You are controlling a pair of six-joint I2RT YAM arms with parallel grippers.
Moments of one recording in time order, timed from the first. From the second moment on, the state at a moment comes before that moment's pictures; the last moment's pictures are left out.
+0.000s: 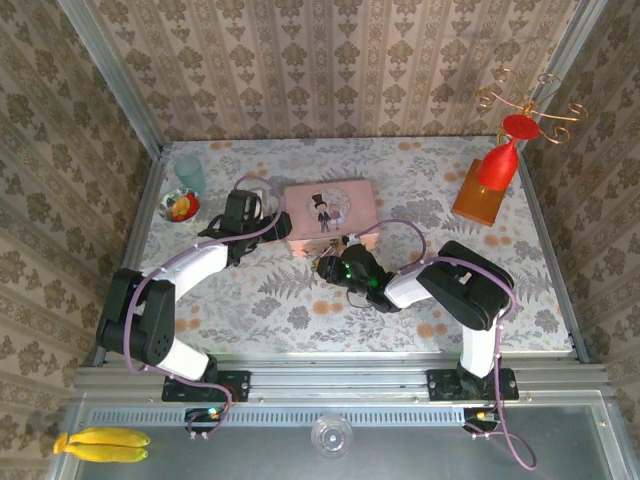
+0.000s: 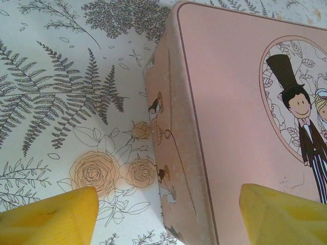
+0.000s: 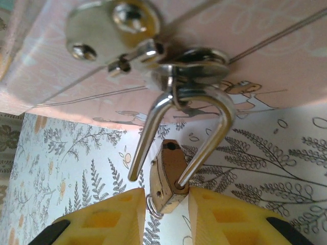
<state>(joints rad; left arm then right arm) -0.40 1.49 0.85 -0.09 0.11 -0.46 0.77 1.89 0.69 0.67 0.03 0.94</state>
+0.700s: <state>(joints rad) -0.40 1.49 0.84 -0.09 0.11 -0.48 0.80 1.93 0.81 0.55 0.18 0.99</state>
